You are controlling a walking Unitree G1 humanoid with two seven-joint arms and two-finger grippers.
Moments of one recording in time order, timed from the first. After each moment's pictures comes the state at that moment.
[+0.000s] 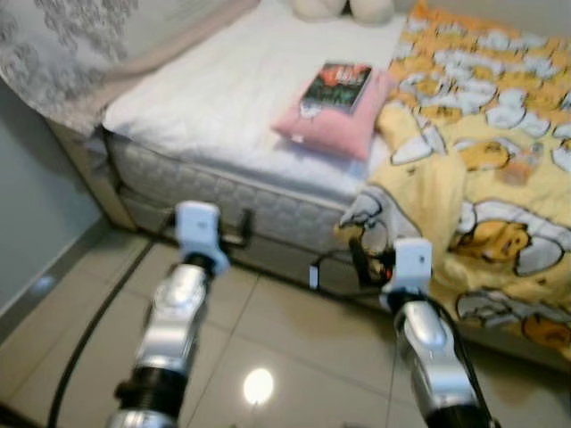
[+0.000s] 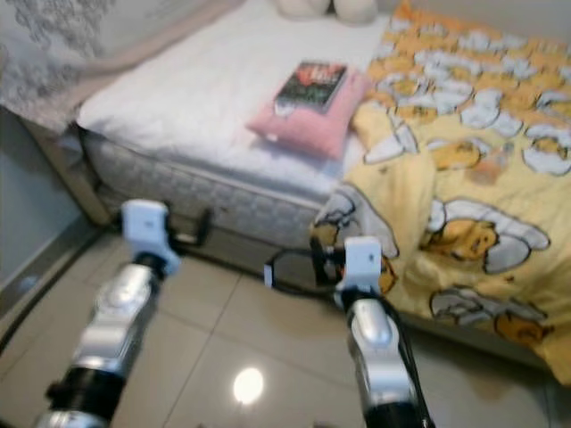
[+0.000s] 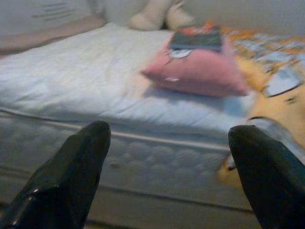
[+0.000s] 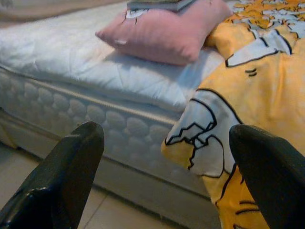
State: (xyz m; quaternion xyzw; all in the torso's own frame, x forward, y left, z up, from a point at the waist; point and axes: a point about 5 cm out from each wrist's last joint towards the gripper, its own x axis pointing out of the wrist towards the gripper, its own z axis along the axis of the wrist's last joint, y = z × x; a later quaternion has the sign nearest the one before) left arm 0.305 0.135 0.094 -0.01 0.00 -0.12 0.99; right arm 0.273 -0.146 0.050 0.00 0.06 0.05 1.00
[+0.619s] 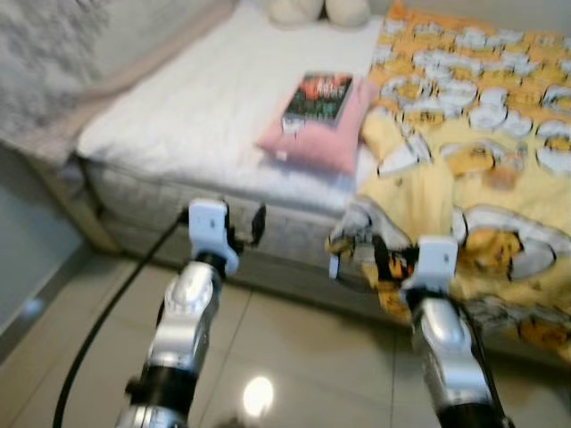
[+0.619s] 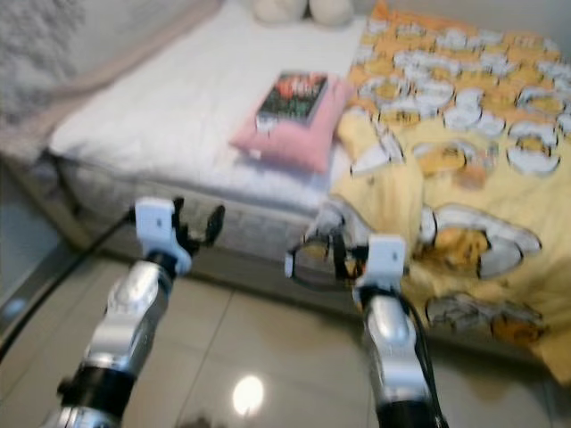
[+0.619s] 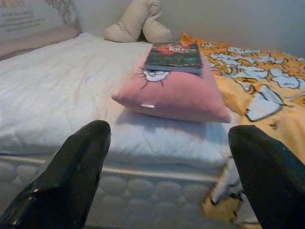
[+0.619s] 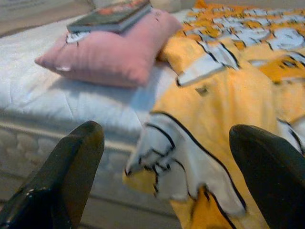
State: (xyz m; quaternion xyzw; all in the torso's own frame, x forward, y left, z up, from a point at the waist) left arm 0.307 0.130 0.098 -0.03 -0.02 -0.12 0.99; right arm 0.279 -0.164 0.060 0.01 0.03 0.00 1.00
